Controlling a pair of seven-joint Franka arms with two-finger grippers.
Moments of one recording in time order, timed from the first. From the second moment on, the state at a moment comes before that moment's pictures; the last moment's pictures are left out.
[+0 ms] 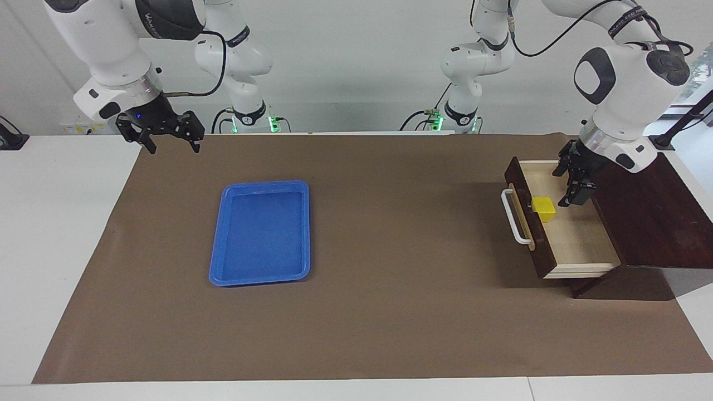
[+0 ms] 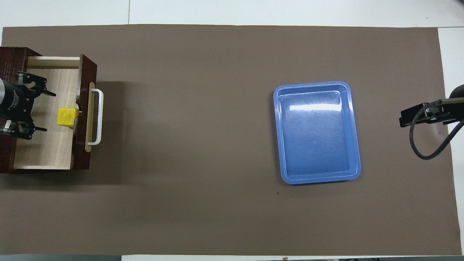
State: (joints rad) left arm 0.11 0.05 -0.09 -1.81 -0.01 1.85 -1.34; right arm -0.11 -0.03 0.10 -1.63 -0.02 1.52 -0.04
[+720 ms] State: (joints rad) left arm 0.11 0.08 -0.09 -1.91 0.06 1.97 -1.46; right arm -0.11 -0.03 0.10 -1.63 -0.02 1.52 -0.04
